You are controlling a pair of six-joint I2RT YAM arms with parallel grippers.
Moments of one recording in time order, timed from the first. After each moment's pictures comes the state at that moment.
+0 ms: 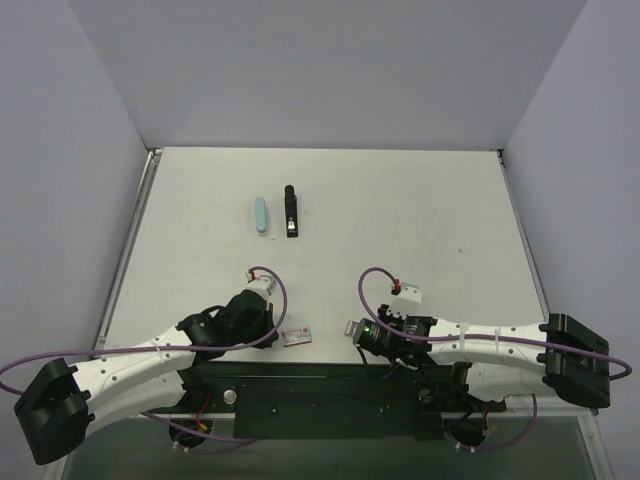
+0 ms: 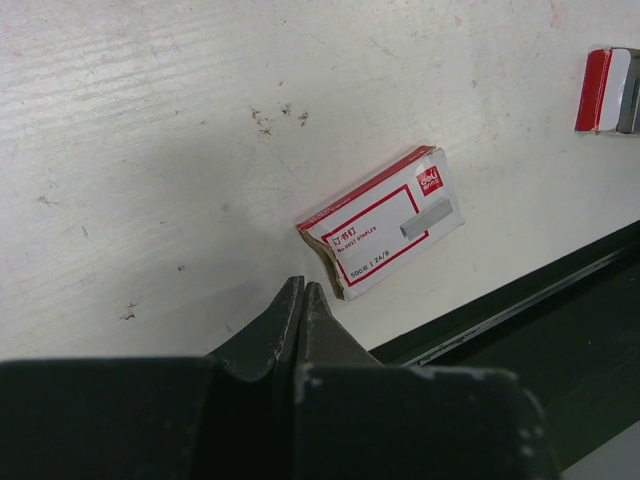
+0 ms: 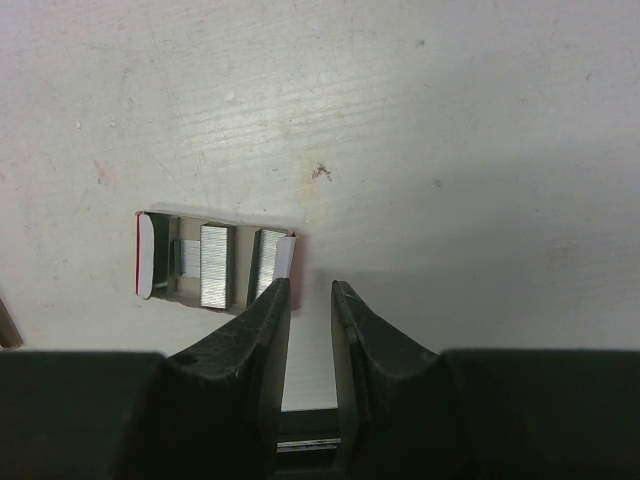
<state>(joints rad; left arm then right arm) -0.90 0.89 0.36 -0.33 -0.09 -0.68 1.24 1.17 0.51 -0.64 0.66 1.41</state>
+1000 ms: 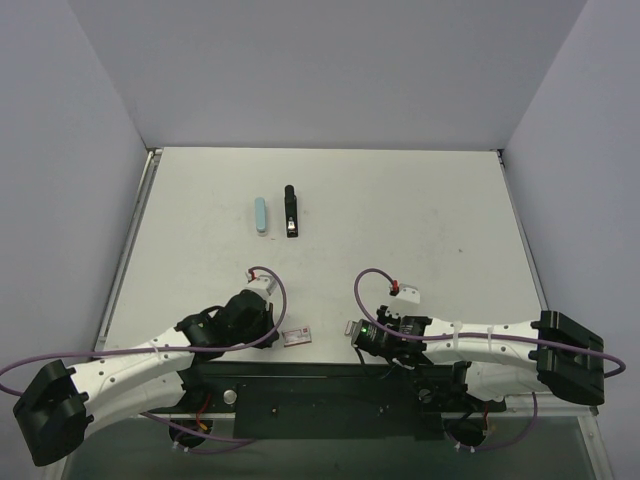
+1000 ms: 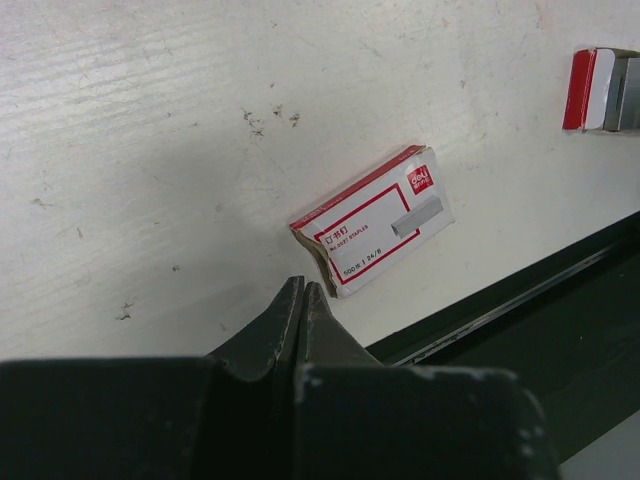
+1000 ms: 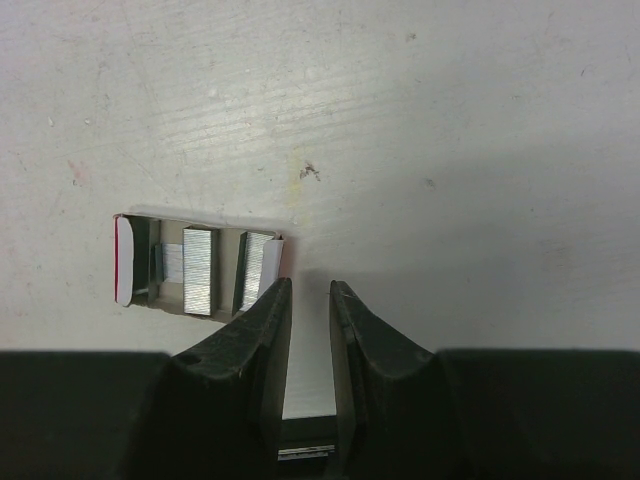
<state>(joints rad) -0.90 0.88 0.36 -0.33 -0.08 -0.67 1.24 1.21 0.51 -0.64 0.66 1.41</state>
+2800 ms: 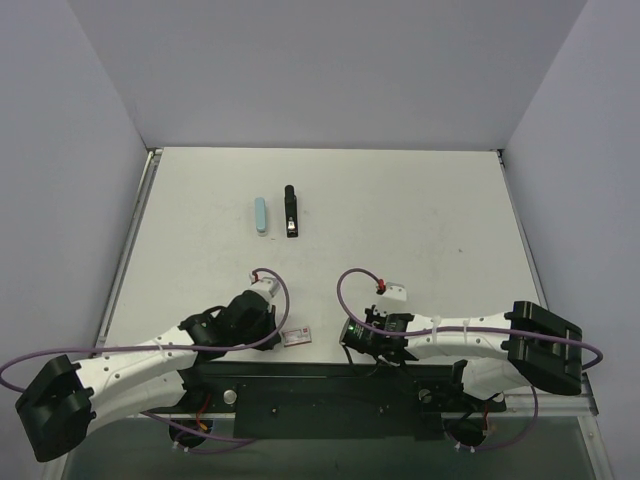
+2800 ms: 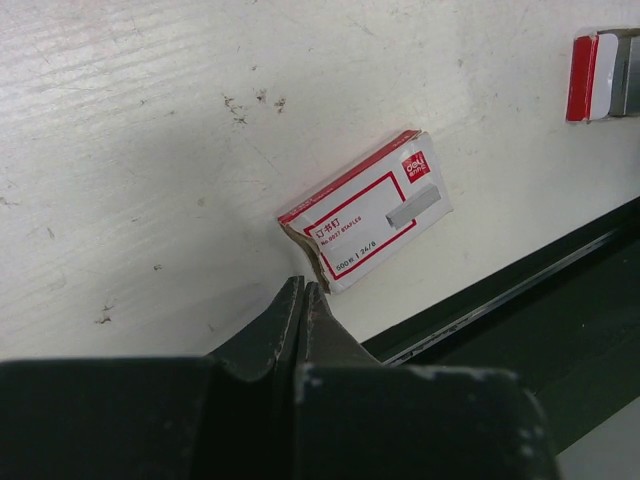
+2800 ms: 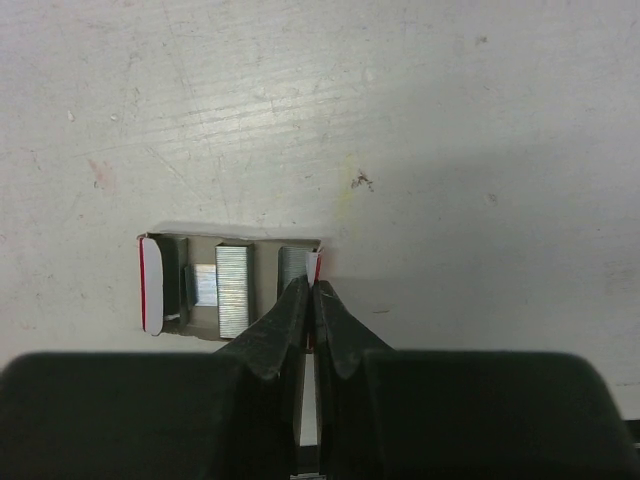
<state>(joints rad) -0.90 0.91 0.35 -0.31 -0.05 -0.67 1.24 1.35 0.56 -0.56 0.66 1.38</state>
